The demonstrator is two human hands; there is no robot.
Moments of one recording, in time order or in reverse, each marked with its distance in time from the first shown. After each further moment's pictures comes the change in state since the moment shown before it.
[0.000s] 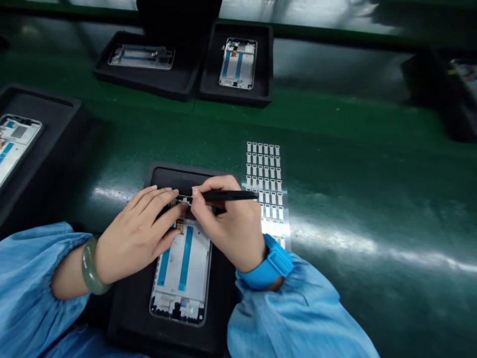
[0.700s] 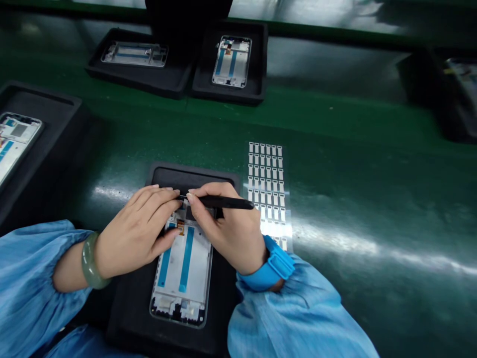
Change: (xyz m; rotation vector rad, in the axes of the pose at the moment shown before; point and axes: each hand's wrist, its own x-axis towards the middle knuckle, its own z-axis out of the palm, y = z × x) left_hand 0.002 -0.004 0.000 -0.067 0.022 -0.004; right_hand -0.002 0.002 -0.003 -0.051 -0.022 -0.086
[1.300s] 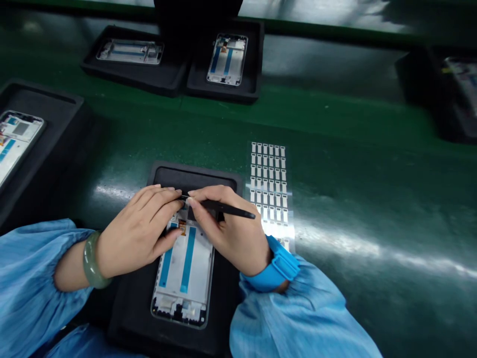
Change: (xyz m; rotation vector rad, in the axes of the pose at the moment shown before) left_hand 0.001 0.000 0.000 0.002 0.000 0.000; right_hand -0.004 0.009 0.000 0.203 -0.114 -0.014
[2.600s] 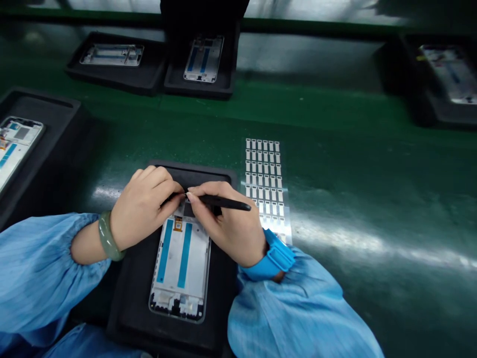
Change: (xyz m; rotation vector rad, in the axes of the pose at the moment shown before) left_hand 0.030 -0.010 0.001 0.062 0.010 -0.122; right_hand 0.000 0.001 -0.001 -0.125 0.073 -0.066
